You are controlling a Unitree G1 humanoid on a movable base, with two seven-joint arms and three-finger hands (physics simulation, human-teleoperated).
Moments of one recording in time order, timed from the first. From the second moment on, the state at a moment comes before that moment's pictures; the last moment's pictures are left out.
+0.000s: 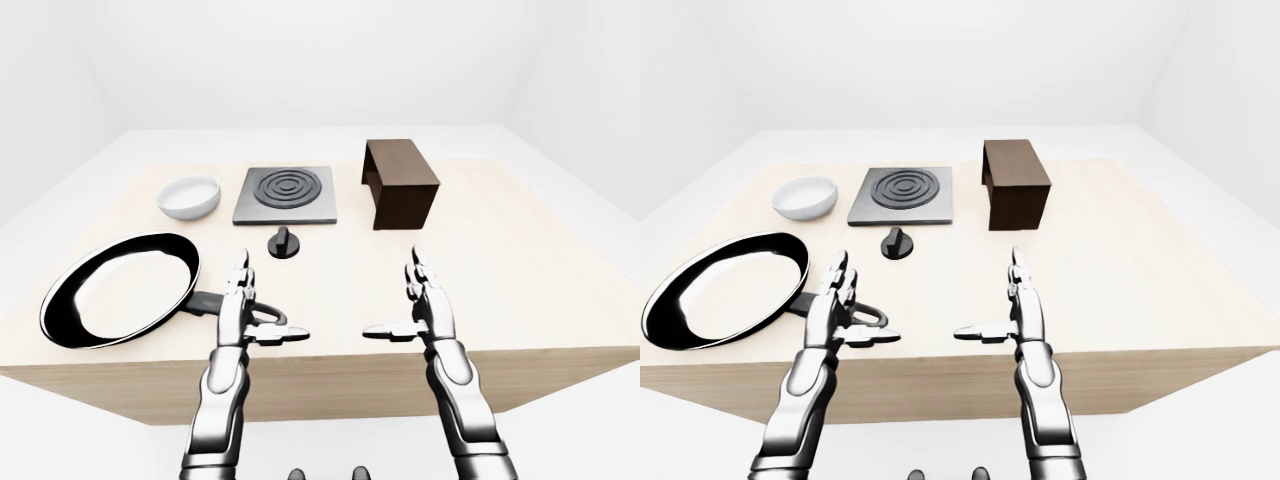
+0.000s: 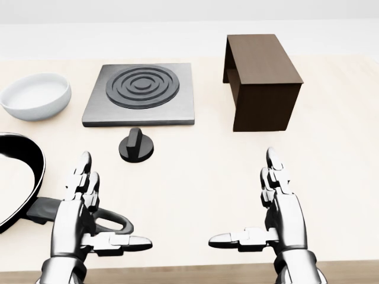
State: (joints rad) left arm 0.00 0.01 0.01 -0.01 -0.01 0.00 -0.02; right arm 0.00 -0.01 -0.01 0.00 0.01 0.00 0.02
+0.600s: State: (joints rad) left arm 0.01 0.02 0.02 -0.01 0.09 0.01 0.00; right arm 0.01 -0.03 -0.07 -0.08 0.03 0.02 0.02
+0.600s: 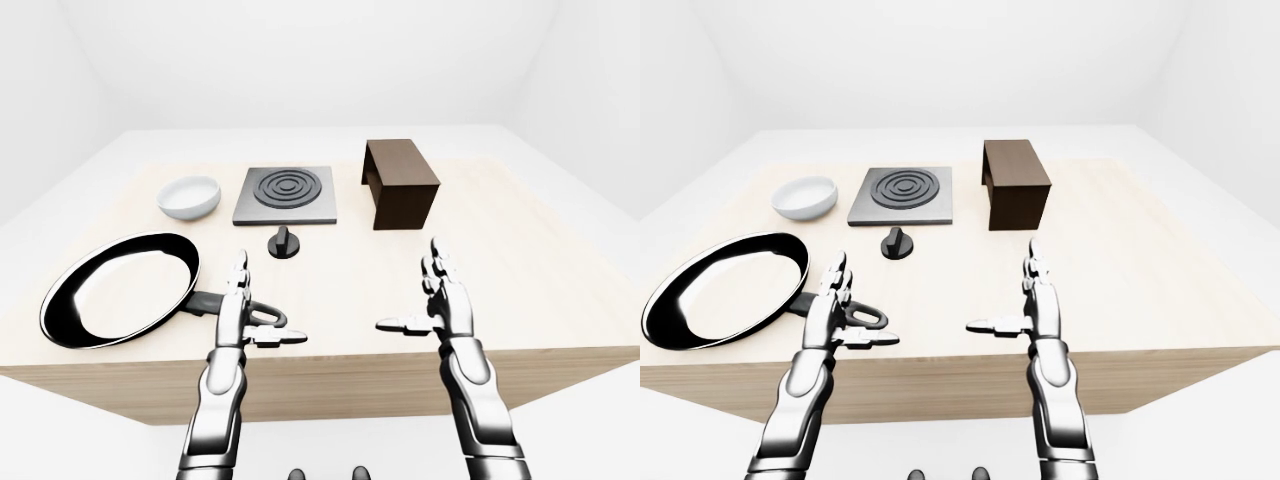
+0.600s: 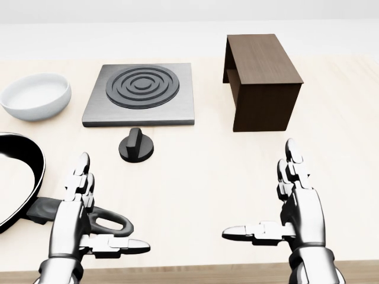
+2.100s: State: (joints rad) left arm 0.00 0.02 0.02 0.00 0.12 0.02 0.00; right arm 0.05 -0.12 -0.51 -0.57 0.25 0.09 -0.10
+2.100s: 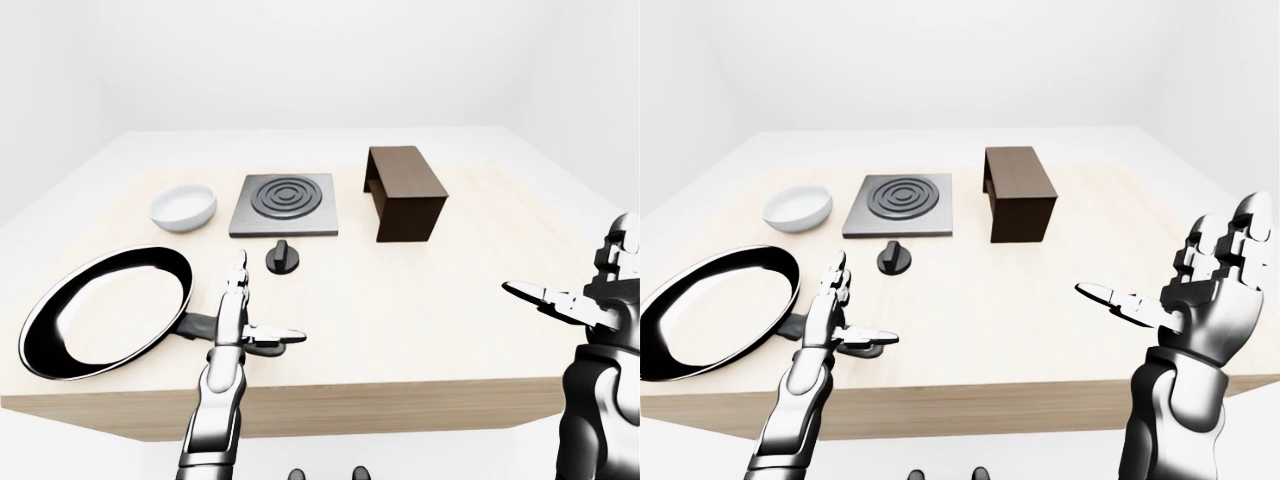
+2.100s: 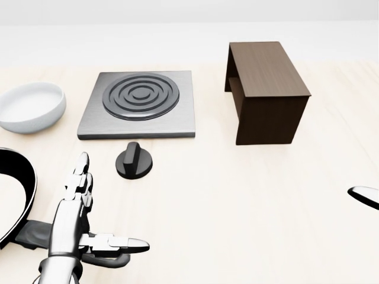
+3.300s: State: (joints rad) left arm 0.00 0.02 0.02 0.03 0.12 0.00 0.00; right arm 0.05 -0.12 -0.52 -0.57 0.26 0.09 -0.10
